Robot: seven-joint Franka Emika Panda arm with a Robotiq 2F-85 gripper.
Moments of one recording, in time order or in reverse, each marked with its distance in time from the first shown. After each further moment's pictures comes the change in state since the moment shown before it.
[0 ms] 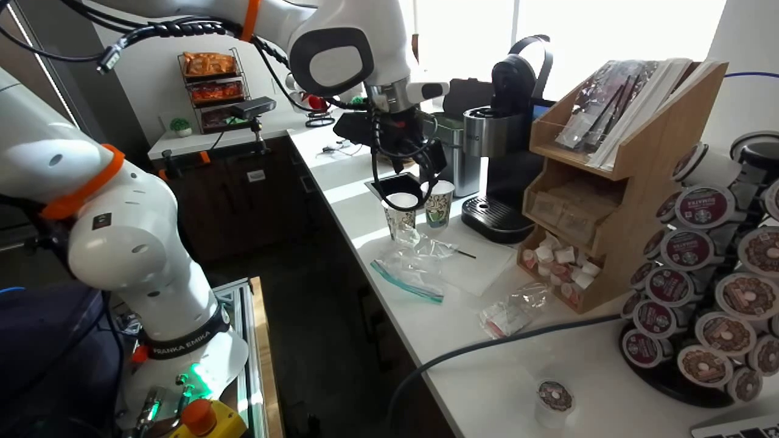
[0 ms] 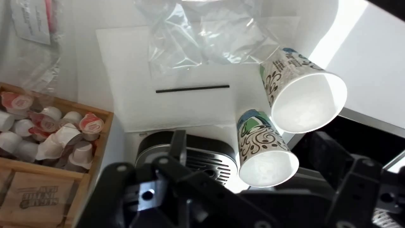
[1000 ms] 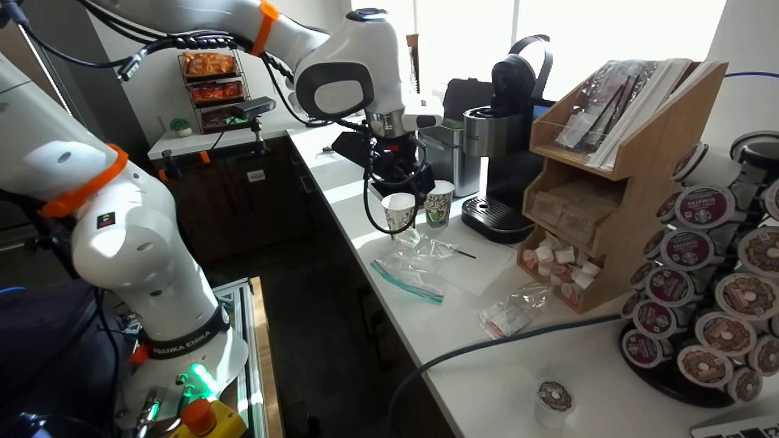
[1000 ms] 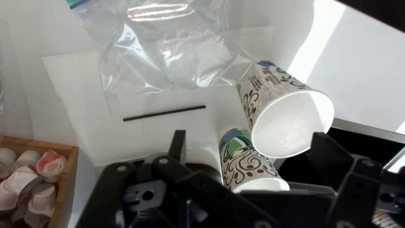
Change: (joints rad) arm 0.041 0.061 0.001 -0.051 0.088 0.050 0.028
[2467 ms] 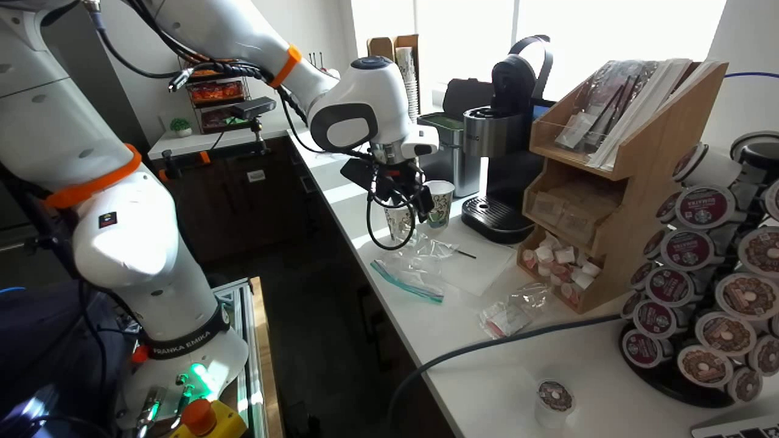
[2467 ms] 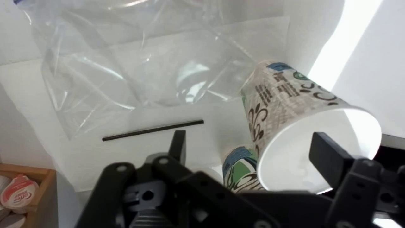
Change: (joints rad) arm 0.018 0.169 0.088 -0.036 0.019 0.234 0.090
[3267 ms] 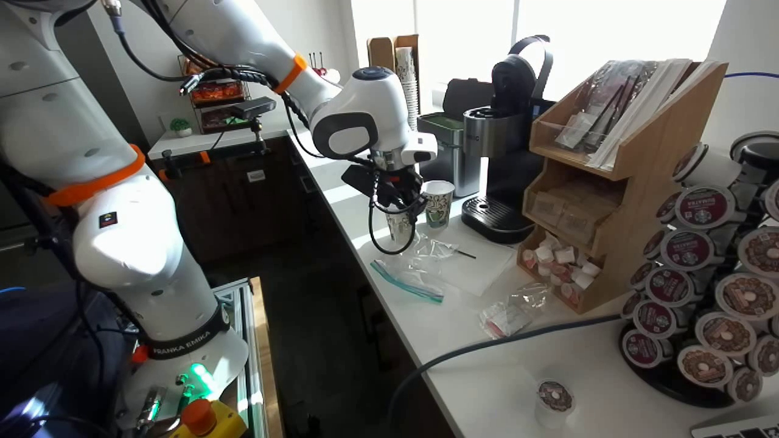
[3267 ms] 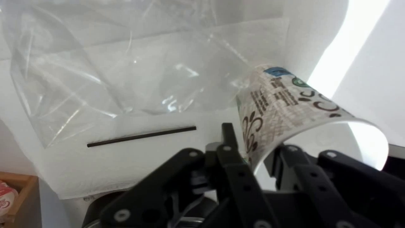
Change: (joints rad) arm 0.002 0.044 0.025 -0.001 0.033 0.043 -0.028
